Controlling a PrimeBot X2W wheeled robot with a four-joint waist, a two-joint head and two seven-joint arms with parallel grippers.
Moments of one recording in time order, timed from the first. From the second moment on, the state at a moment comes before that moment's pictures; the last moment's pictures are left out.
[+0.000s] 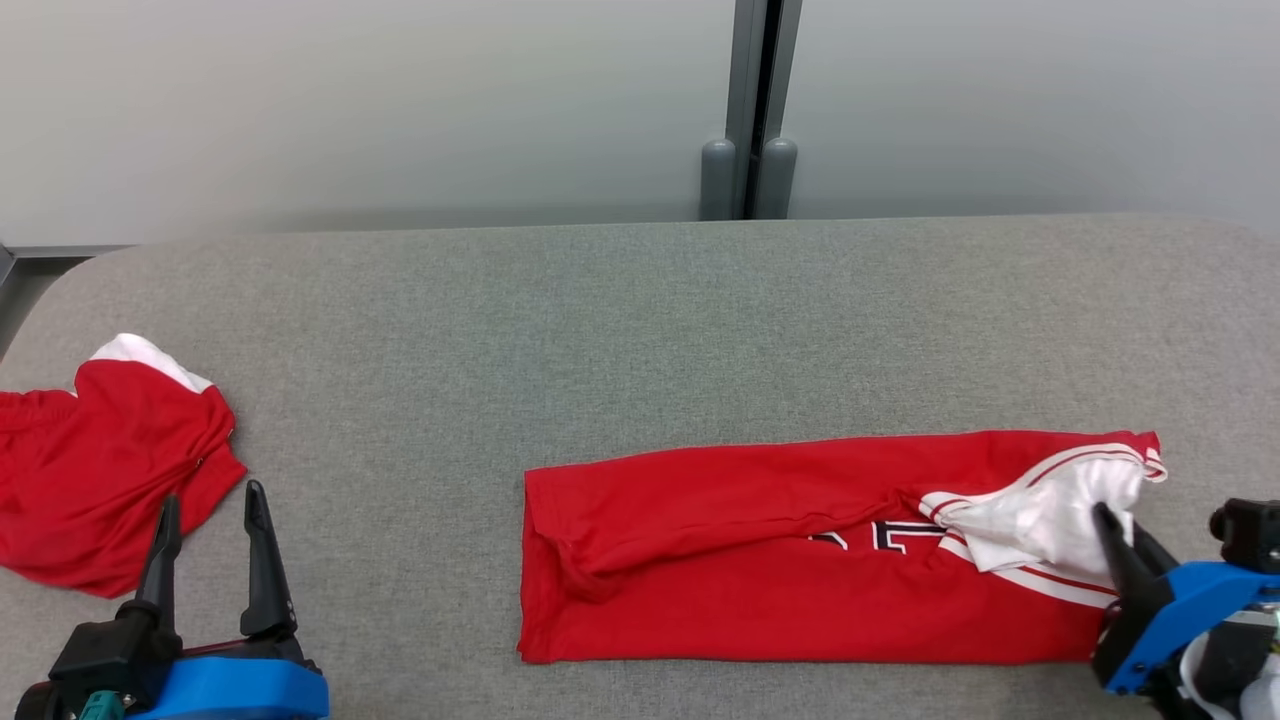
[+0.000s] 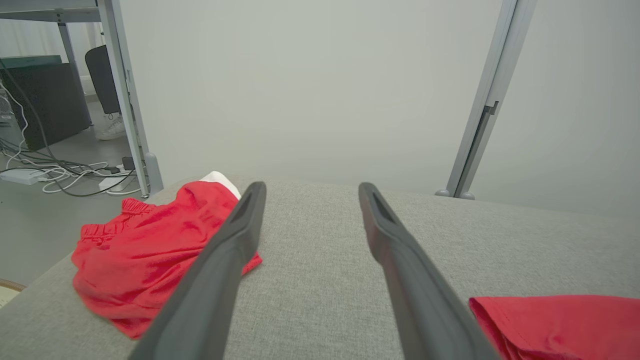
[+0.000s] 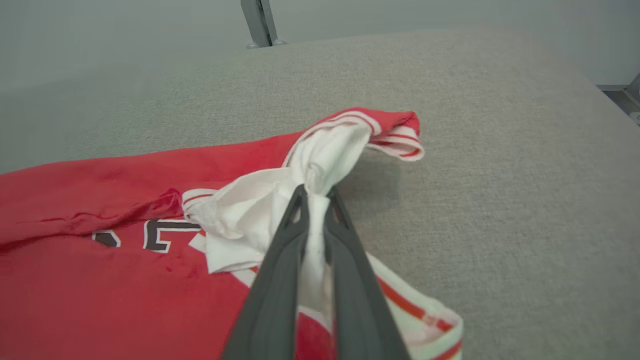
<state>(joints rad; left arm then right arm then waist) -0.01 0.07 0.15 0.20 -0.15 -0.12 -0.26 -0.13 -0.25 -0.09 0.36 0.35 0.13 0.14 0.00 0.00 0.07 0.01</state>
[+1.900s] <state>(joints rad) -0.09 0.09 0.05 0.26 -0.18 -0.13 -0.26 -0.52 -0.05 0.63 0.62 0.65 0.13 -0.17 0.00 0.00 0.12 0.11</state>
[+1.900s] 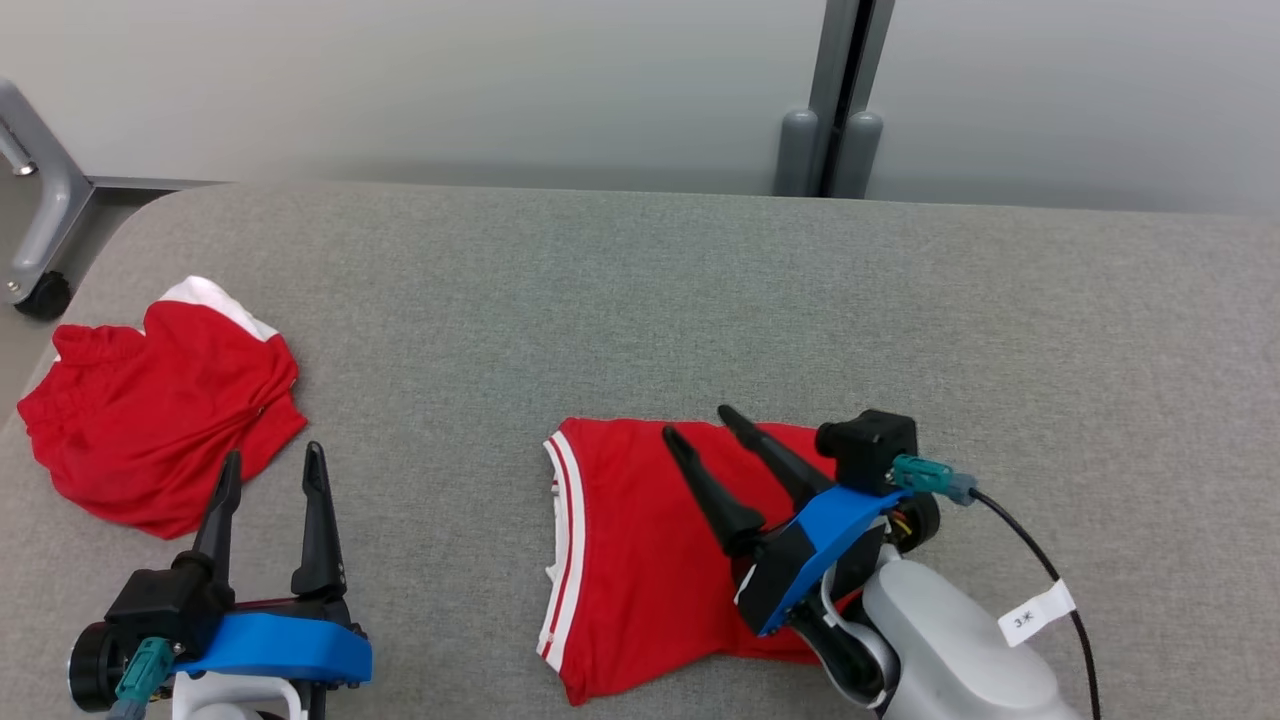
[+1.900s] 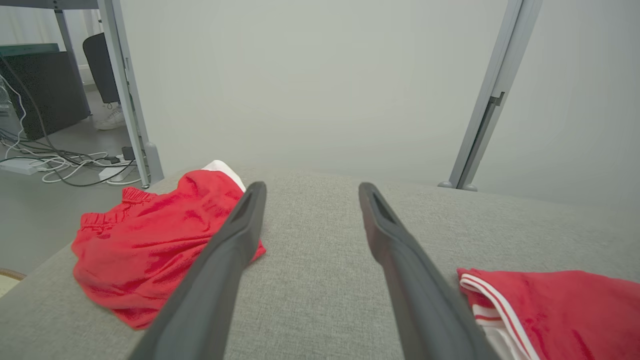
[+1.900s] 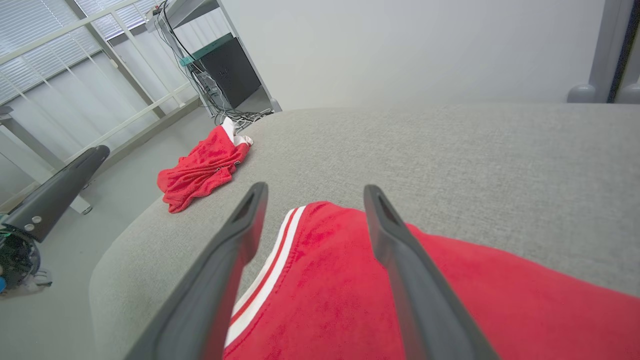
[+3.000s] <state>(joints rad) 0.00 0.10 0.07 0.24 -0.14 -0.13 -0.26 -0.09 -0.06 -0.01 0.19 0.16 0.13 -0.16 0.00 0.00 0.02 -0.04</state>
